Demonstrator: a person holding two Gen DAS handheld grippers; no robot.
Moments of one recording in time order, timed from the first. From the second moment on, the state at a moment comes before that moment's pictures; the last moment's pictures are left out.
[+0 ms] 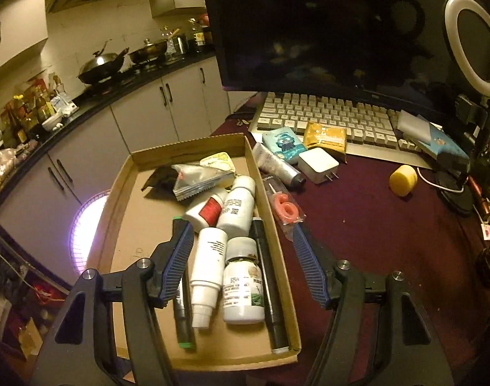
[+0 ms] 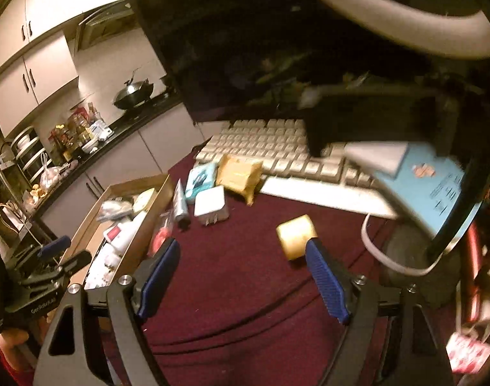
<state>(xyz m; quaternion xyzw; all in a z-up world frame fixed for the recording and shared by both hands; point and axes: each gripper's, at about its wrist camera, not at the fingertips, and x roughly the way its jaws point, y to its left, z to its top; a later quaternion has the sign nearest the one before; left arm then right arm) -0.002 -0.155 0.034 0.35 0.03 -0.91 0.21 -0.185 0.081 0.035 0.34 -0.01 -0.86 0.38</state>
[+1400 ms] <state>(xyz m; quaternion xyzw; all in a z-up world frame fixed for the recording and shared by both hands) -0.197 -0.165 -0.009 0.47 0.16 -0.85 0.17 -0.167 0.063 -0.002 0.33 0.10 -0.87 0.35</state>
